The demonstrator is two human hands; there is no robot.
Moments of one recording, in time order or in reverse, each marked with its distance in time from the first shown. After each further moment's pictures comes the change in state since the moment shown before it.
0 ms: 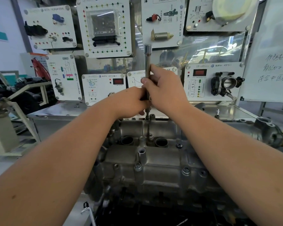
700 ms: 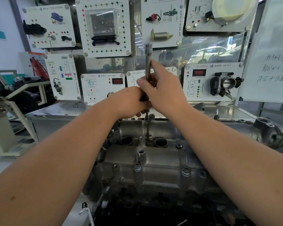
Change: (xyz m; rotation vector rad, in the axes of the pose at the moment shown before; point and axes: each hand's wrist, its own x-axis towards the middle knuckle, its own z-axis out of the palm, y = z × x) left_hand -0.001 0.001 0.000 0.066 0.029 0.010; right_hand -0.003 0.001 0.002 0.028 0.014 -0.018
